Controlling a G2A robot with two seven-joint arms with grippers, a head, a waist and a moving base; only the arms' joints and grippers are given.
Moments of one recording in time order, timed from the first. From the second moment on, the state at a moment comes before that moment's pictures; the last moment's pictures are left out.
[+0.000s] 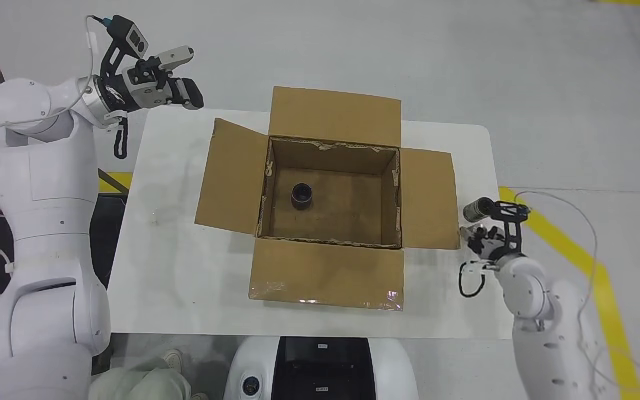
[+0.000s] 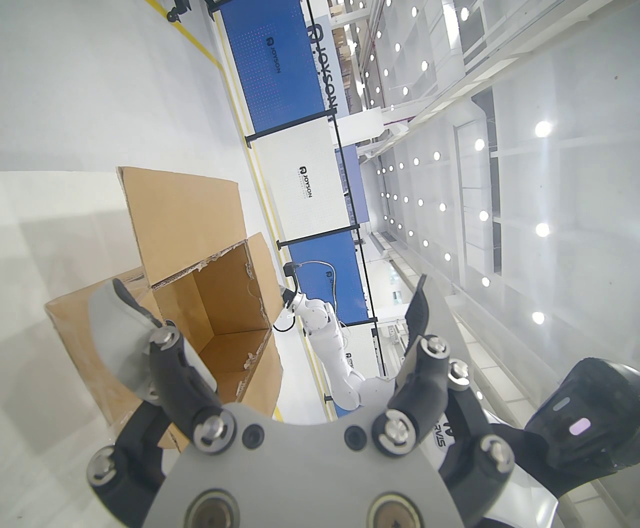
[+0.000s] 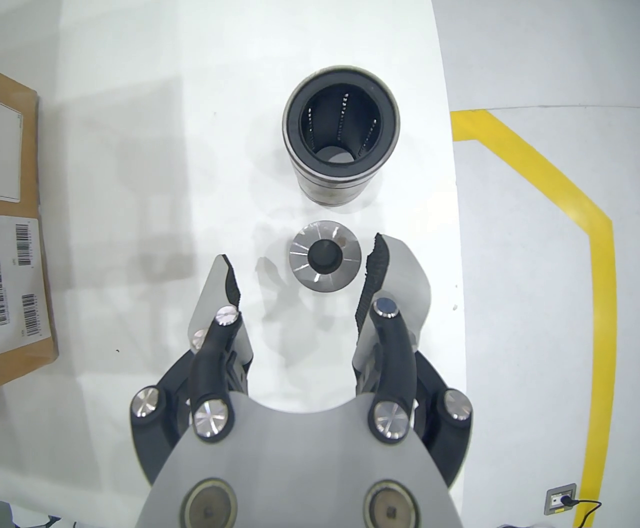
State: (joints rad) left arm 0.64 -1.01 -1.56 -1.06 -0.34 -0.09 -1.38; right arm -1.56 -1.28 1.67 -1.71 -1.12 -0.01 0.73
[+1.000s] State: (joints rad) left arm 0.64 -1.01 -1.56 -1.06 -0.34 -0.09 -1.38; right arm -1.52 -1.27 1.63 -1.63 -1.12 0.01 0.68
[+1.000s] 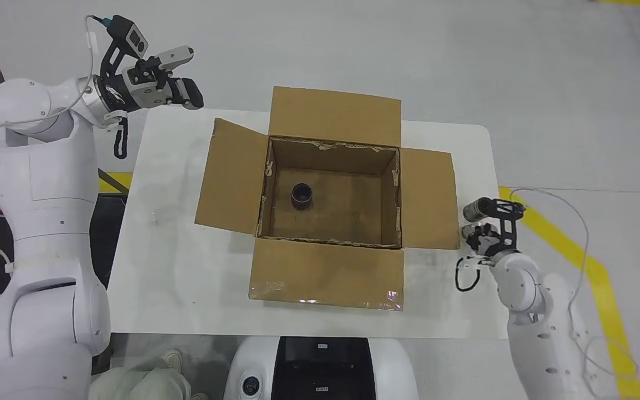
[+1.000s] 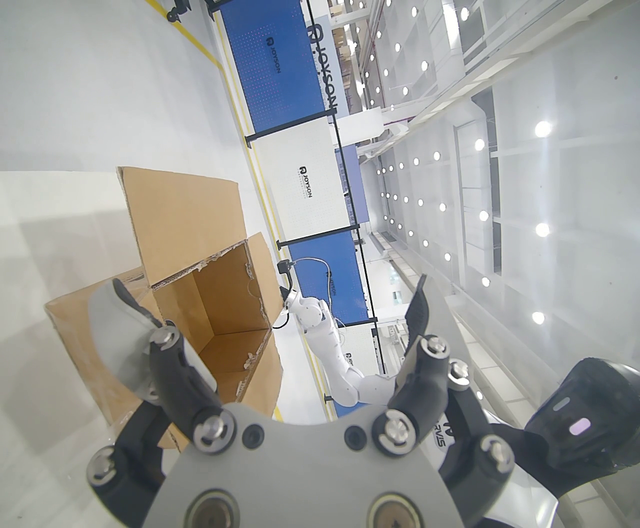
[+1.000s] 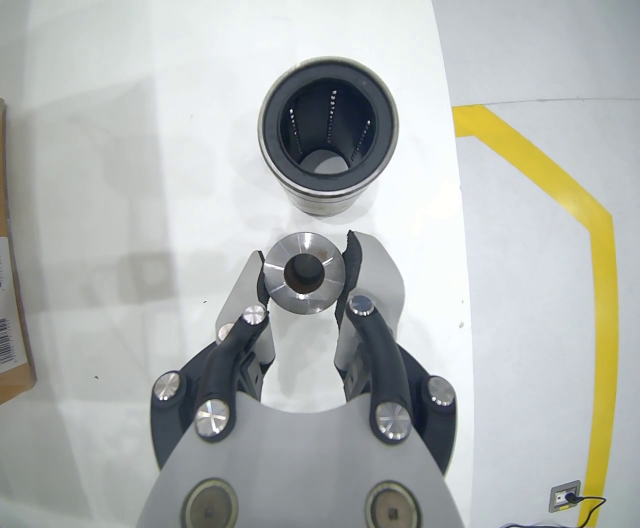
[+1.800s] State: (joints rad) left arm 0.64 -1.01 -1.56 -1.06 -0.34 -0.09 -1.38; right arm -1.72 -1.26 1.69 -2.06 -1.20 0.06 0.64
